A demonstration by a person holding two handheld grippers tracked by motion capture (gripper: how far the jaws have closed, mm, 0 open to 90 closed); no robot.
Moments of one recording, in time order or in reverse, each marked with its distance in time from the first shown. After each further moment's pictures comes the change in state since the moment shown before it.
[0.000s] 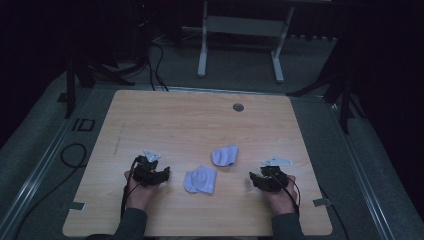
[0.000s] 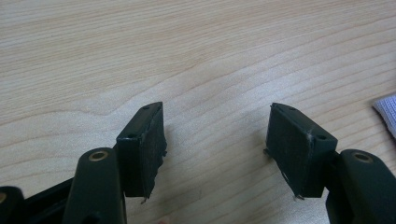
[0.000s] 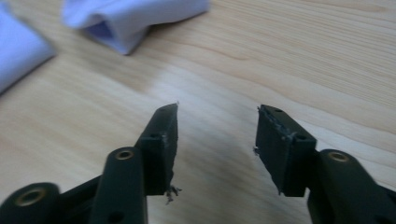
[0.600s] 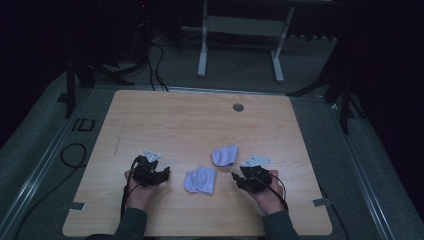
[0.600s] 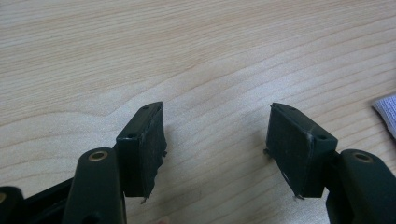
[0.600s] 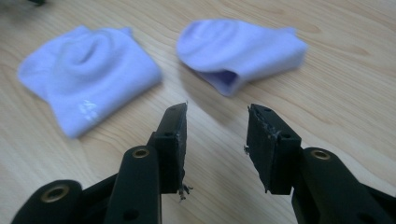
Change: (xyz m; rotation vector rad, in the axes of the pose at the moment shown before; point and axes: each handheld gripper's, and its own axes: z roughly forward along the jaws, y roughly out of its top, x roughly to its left) left arm 0.000 0.000 0.000 -0.003 -0.001 0.002; right arm 0.056 0.032 -0.010 -0.015 0.114 -0.199
